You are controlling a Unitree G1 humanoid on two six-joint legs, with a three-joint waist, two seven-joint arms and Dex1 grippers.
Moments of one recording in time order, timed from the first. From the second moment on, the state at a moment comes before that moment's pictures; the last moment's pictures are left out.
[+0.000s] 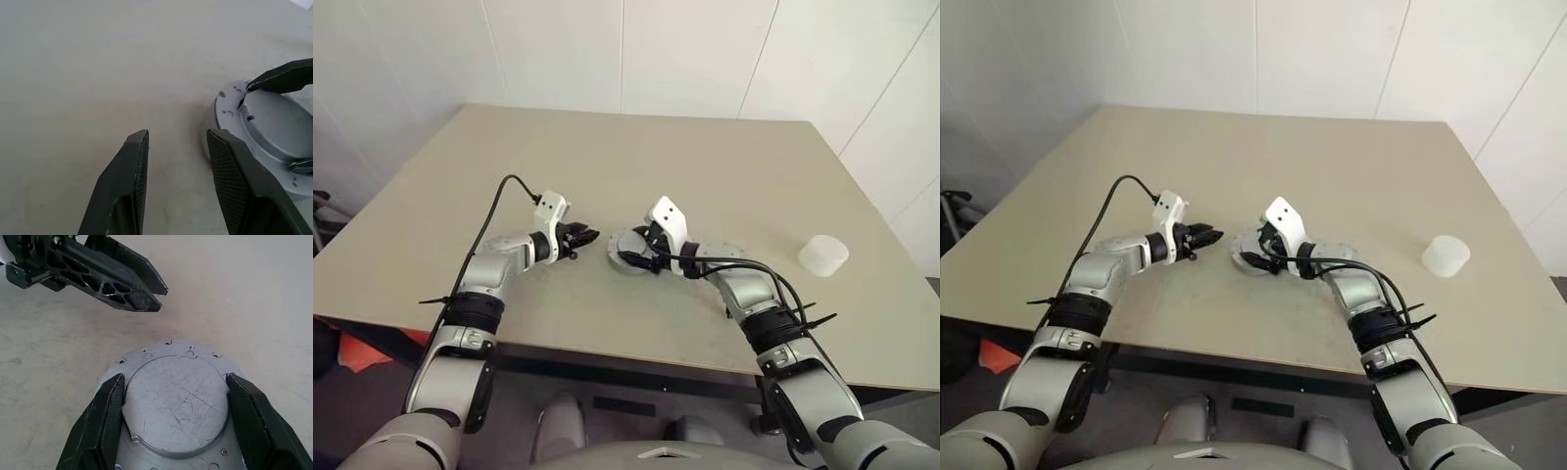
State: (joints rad) left arm -0.60 0.29 0.00 0.41 -0.30 0.56 -0.75; right arm -0.54 -0.27 0.25 0.39 0.08 0.23 0.78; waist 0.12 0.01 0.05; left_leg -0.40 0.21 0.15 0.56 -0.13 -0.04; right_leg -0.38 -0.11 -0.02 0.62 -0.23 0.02
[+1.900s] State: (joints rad) left arm -0.72 0.21 0.02 0.44 -0.44 1.03 -0.70; right arm -0.50 -0.44 0.21 0.05 0.10 0.46 0.84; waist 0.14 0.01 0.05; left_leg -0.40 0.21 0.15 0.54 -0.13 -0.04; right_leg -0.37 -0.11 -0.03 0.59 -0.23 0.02
